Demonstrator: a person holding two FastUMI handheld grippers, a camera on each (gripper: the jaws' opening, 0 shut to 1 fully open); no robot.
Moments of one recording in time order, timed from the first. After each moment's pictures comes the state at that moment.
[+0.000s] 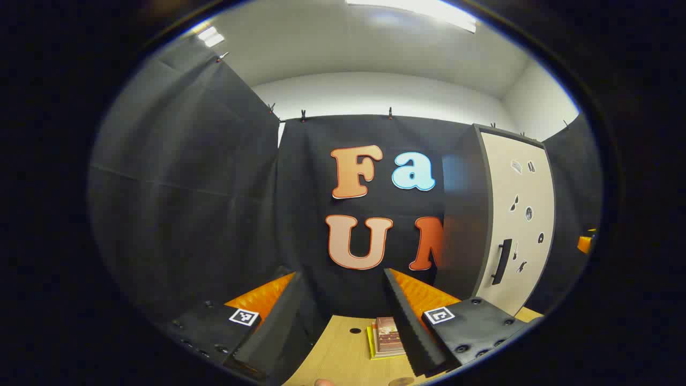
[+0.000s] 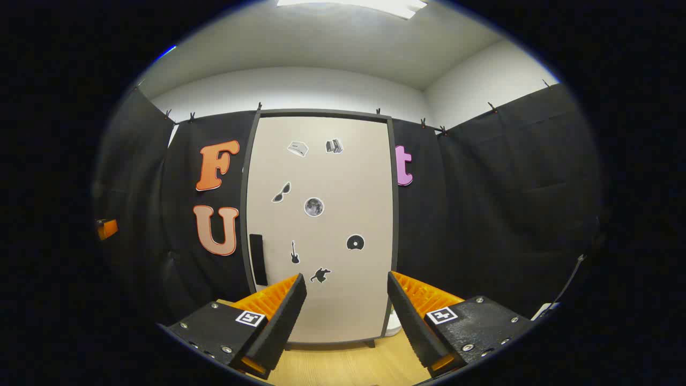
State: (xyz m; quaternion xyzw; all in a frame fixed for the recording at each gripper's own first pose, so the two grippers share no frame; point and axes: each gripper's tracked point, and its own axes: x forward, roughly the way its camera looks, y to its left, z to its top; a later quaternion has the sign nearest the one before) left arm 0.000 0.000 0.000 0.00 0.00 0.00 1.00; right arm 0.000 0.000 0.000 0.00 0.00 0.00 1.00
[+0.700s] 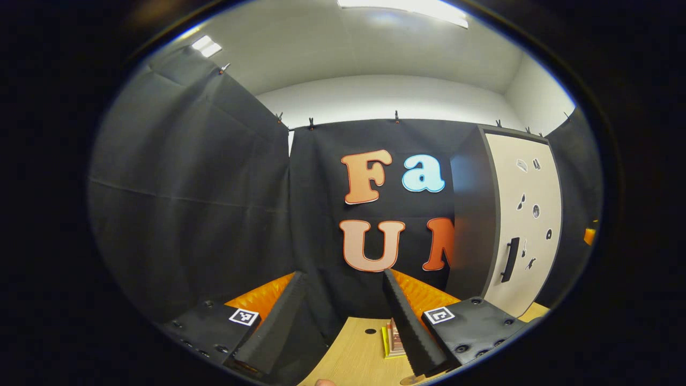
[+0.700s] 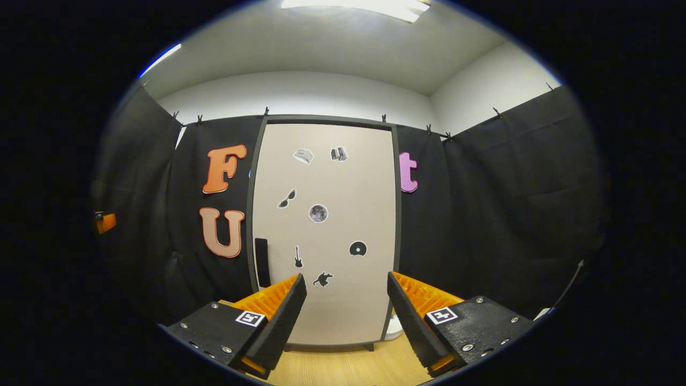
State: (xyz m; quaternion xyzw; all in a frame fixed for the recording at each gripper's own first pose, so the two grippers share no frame) left arm -0.024 0.015 0.019 0.03 -0.02 0.03 1.00; right arm -0.003 0.003 0.010 -0.01 -0.02 0.02 1.00
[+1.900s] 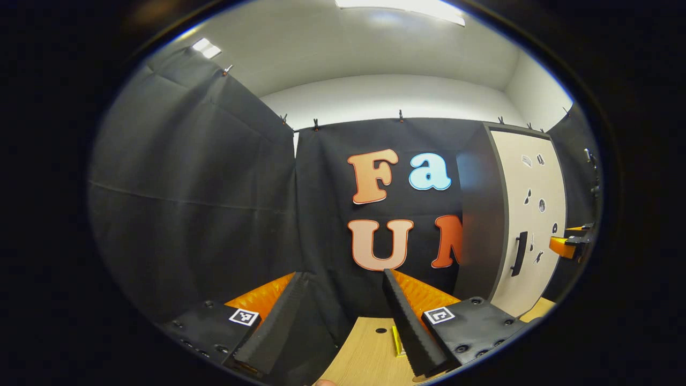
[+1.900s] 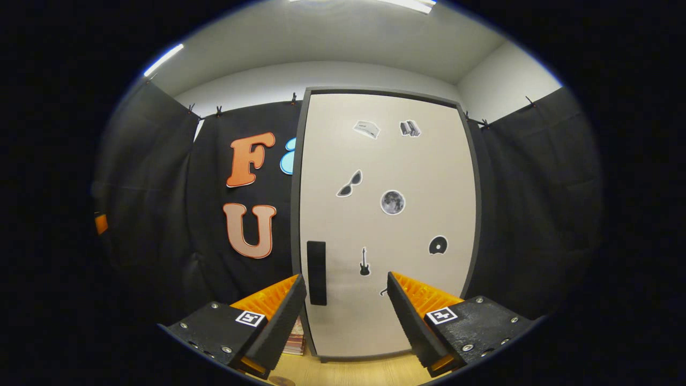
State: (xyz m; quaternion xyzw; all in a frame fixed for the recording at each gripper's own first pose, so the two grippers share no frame) left arm -0.029 0.048 0.014 0.04 -0.01 0.04 1.00; right arm 0.103 0.149 -0.016 0.00 0.01 0.08 1.00
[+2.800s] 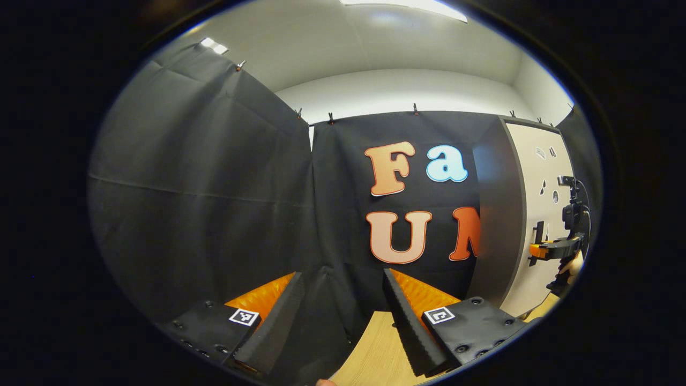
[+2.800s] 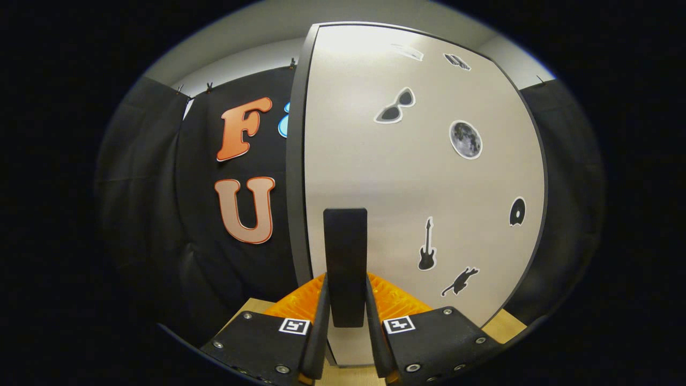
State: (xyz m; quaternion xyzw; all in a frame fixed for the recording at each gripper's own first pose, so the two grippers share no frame) left arm -0.040 0.090 -0.002 0.04 0.00 0.08 1.00; right arm 0.203 0.209 -0.086 0.02 0.08 0.10 0.99
